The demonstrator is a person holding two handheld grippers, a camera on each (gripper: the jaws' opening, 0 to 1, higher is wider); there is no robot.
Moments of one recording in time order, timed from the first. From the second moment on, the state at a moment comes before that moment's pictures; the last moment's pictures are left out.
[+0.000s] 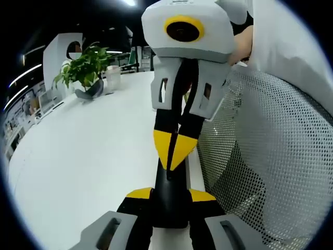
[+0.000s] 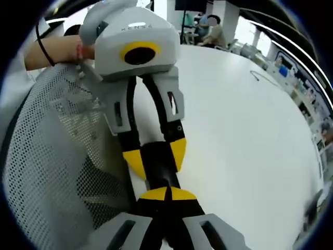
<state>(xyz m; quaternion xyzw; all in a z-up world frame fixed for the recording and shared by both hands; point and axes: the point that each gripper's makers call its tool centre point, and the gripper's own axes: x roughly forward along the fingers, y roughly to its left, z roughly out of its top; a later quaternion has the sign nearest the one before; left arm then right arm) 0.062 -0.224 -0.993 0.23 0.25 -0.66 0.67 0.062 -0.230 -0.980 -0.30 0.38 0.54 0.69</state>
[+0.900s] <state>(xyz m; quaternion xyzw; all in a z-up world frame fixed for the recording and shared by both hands) 0.062 -0.224 -0.993 0.23 0.25 -0.66 0.67 0.059 -0.226 -0.986 -0.32 0.37 0.54 0.68</state>
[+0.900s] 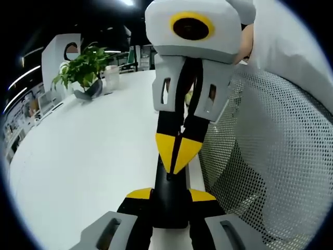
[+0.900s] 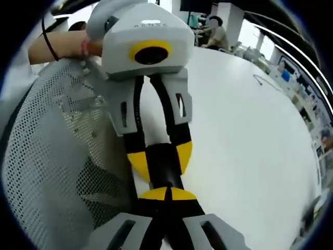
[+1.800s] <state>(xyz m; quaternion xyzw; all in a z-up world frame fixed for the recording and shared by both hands) 0.065 -0.225 -0.990 0.23 0.27 -0.62 0.70 0.064 -0.220 -0.985 -0.38 0.38 0.60 0.59</state>
